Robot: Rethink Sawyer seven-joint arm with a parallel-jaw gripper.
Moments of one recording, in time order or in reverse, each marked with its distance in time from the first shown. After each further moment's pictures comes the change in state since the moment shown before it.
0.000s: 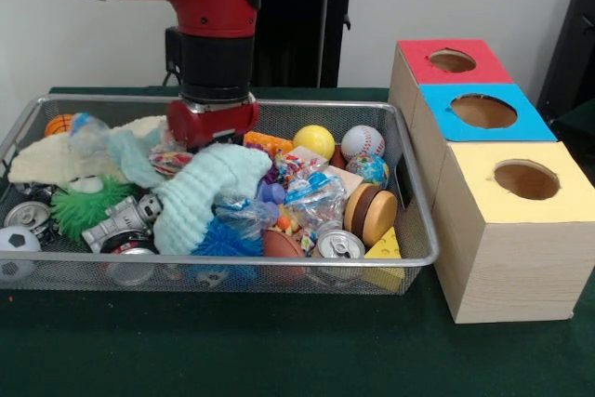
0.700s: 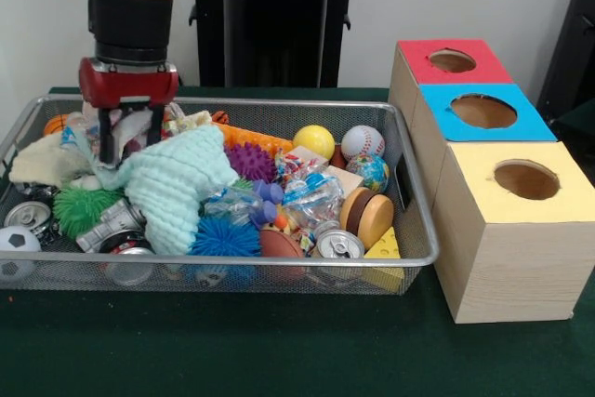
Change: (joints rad) arm -0.163 -0.093 0.013 0.032 0.054 0.001 0.000
